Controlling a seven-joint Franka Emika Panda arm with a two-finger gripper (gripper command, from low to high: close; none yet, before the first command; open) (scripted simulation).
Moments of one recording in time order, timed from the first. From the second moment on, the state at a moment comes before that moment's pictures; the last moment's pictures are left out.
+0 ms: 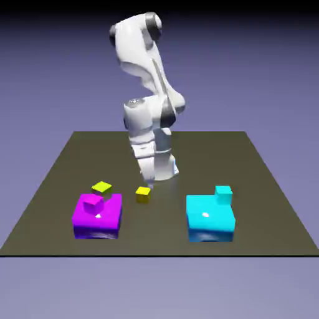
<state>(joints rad) 0.68 -0.40 -0.95 -2.84 -0.29 2.58 -1.01</state>
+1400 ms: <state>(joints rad) 0.89 0.14 -1.08 -2.86 0.28 2.47 -2.55</state>
